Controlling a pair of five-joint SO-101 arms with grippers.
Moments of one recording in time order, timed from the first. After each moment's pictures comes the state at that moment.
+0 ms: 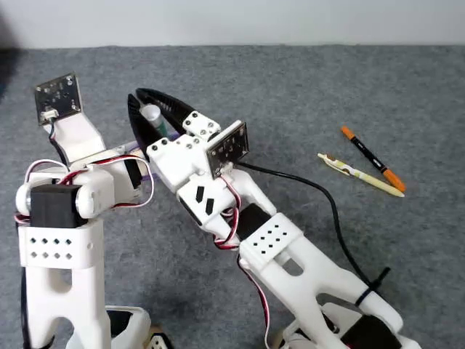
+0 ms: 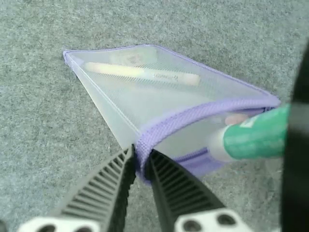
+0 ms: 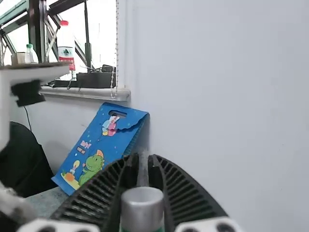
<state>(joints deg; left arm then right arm) -1.7 -35.3 13.0 92.2 25.9 -44.0 -22.6 40.9 -25.8 -2.2</state>
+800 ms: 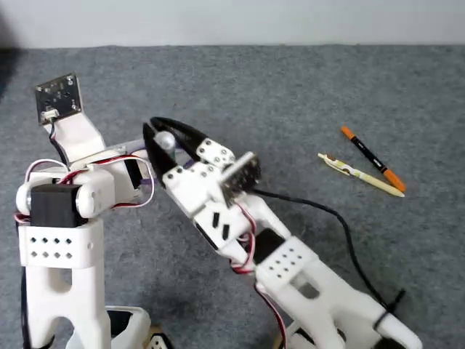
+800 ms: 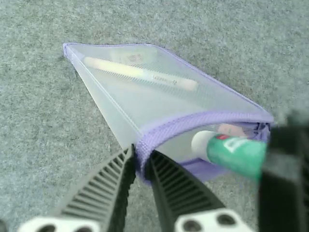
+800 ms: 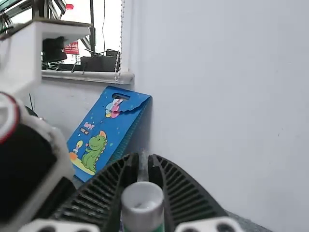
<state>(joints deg) -1.6 -35.3 13.1 92.2 25.9 -43.9 -34.5 57.9 -27.7 -0.3</state>
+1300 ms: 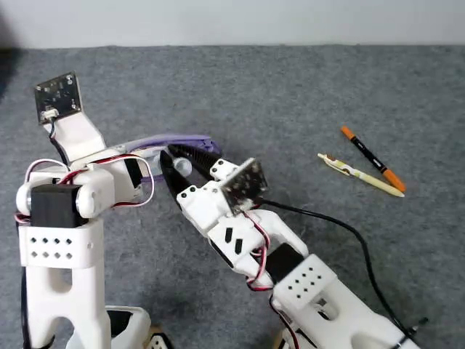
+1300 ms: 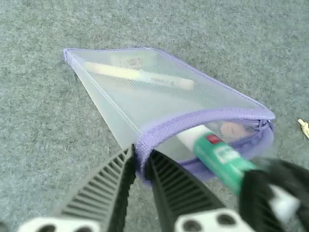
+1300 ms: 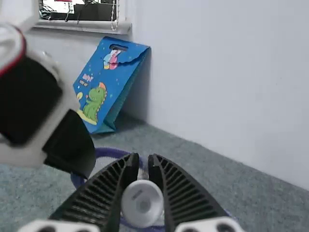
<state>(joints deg) -1.7 -35.3 13.1 91.6 25.9 -43.6 -45.5 62.6 -6.9 -0.2</state>
